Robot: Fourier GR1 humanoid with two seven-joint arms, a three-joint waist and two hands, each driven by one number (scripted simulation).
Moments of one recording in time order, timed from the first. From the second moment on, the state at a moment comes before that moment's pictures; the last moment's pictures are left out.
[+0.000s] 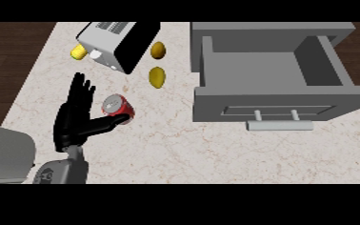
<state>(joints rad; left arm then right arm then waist) -0.12 0.02 0.12 -1.46 0.12 0.19 0.06 0.43 -0.08 -0.64 -2.17 -0.46 0.46 0.13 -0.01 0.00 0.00</state>
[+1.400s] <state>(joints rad) -0.26 0.05 0.25 -0.77 0.23 0.04 -0.38 0.40 -0.04 -0.76 -2.20 -0.52 0.54 0.21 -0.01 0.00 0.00</state>
